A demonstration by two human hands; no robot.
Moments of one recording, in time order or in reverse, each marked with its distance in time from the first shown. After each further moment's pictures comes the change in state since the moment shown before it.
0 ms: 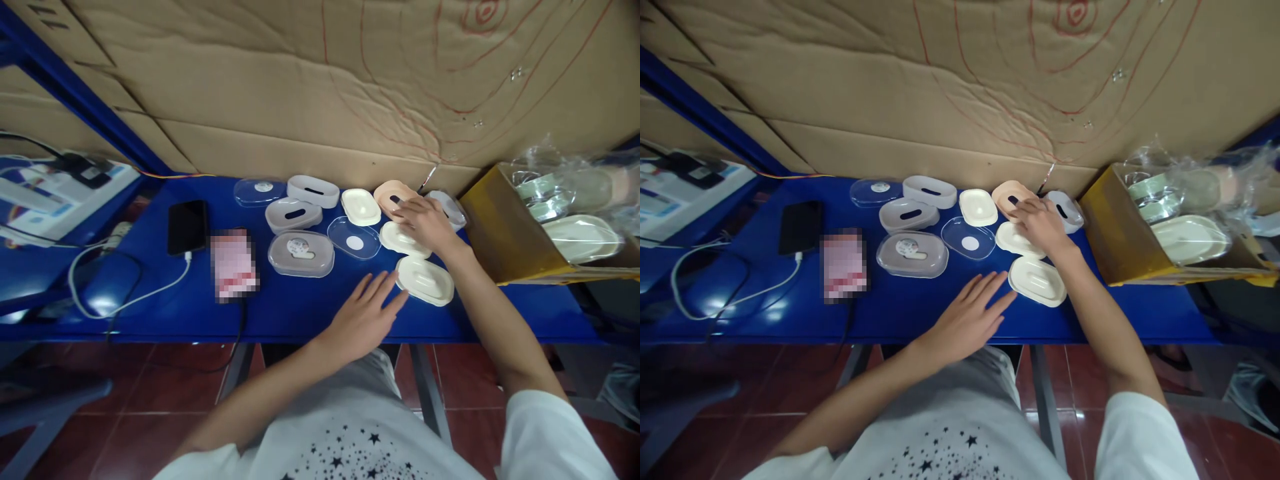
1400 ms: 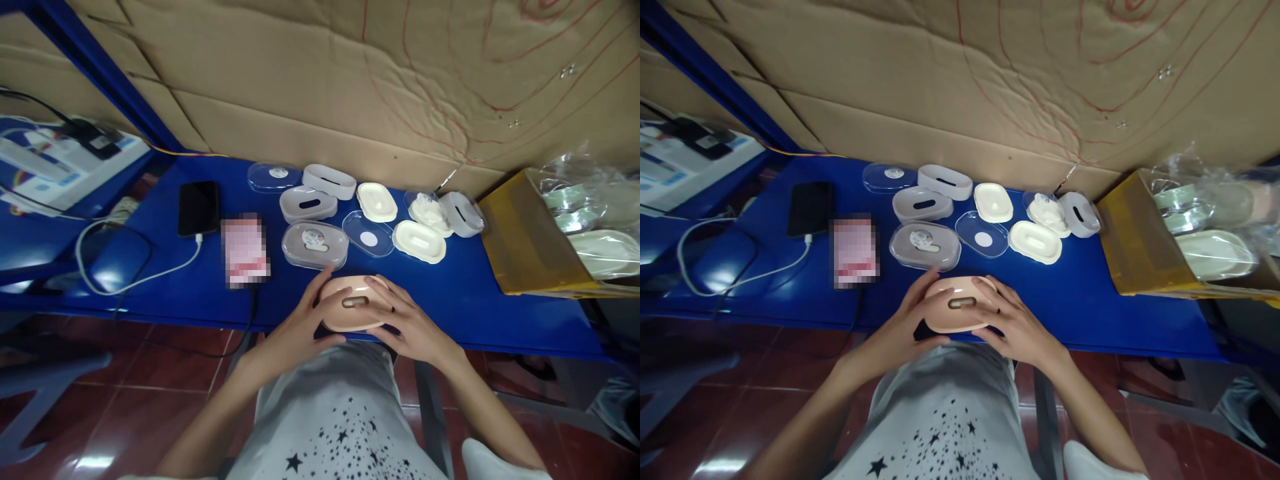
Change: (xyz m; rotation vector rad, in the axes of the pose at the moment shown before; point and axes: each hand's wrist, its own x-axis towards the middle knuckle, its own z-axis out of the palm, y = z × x) left_hand -0.117 -0.054 -0.022 -0.523 0.112 -0.277; right_hand -0.131 -0.157 0.010 0.293 -0.288 -0.264
